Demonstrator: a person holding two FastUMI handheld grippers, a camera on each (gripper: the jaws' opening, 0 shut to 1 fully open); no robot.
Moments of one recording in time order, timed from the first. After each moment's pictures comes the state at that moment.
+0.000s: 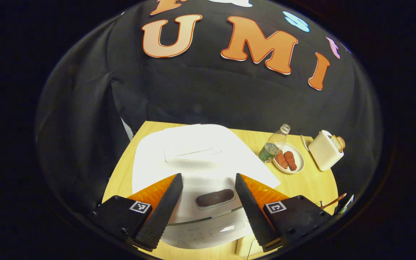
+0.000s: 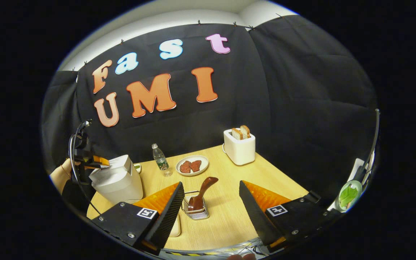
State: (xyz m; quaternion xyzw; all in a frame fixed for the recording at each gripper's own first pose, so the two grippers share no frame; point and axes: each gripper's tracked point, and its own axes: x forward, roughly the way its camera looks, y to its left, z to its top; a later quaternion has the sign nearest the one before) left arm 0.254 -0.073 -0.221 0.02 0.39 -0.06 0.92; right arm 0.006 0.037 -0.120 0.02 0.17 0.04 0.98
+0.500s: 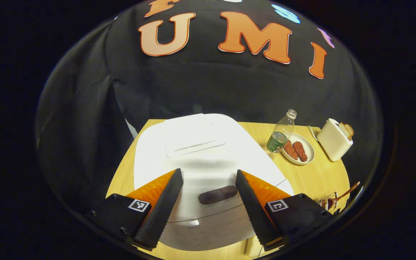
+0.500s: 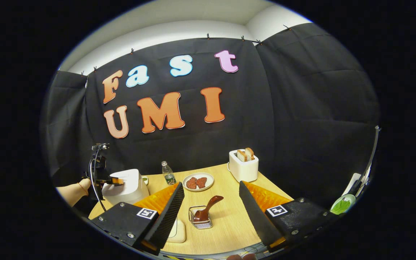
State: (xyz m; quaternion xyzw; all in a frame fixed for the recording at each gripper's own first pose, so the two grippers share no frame) left arm 0.252 -0.070 -0.240 0.05 0.37 -0.06 0.93; right arm -0.003 0.043 -0.067 0.01 0.12 0.06 0.99
